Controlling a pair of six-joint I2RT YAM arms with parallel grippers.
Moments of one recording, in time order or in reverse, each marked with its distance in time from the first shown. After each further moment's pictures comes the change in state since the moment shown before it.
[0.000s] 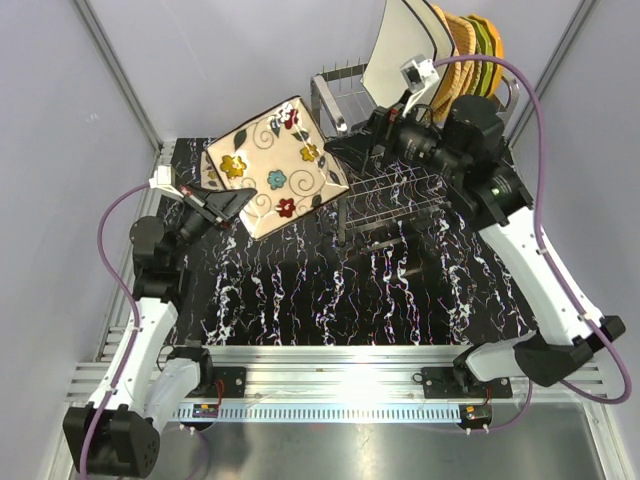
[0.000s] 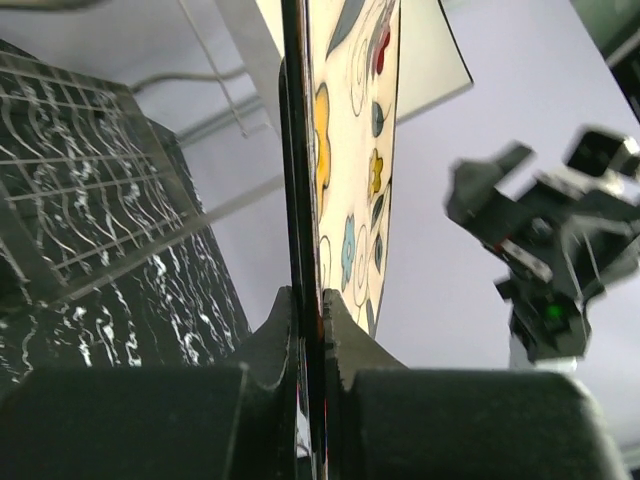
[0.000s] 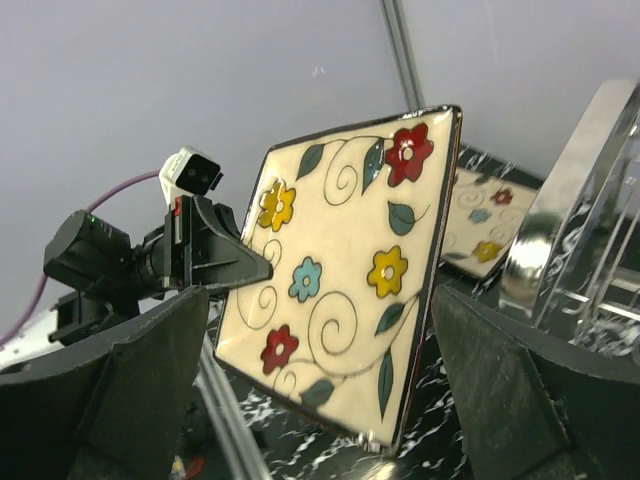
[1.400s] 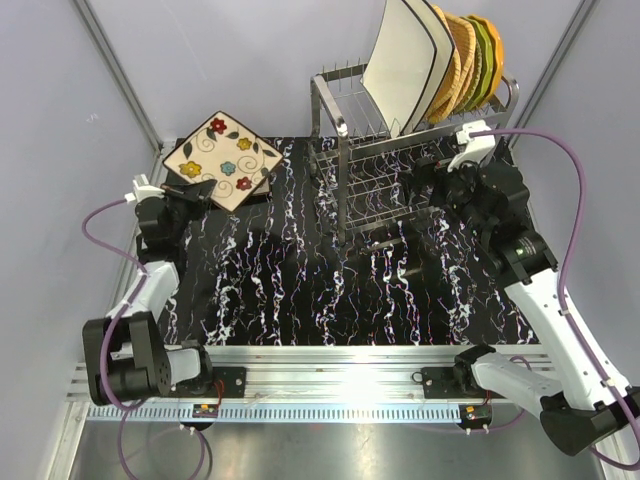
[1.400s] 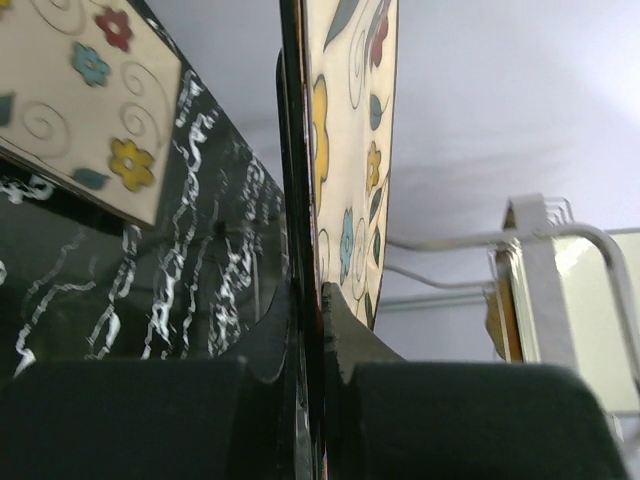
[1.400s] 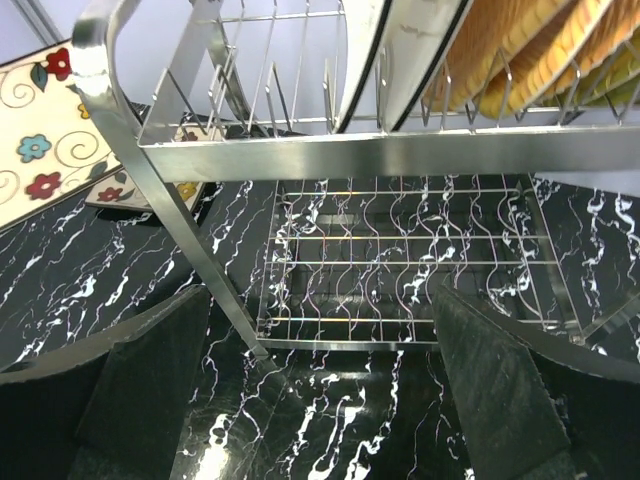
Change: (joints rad) left arm 0.238 0.383 -0.027 0.087 -0.293 0.102; right arm -0.151 -0.395 -0.544 0.026 0.473 -0.304
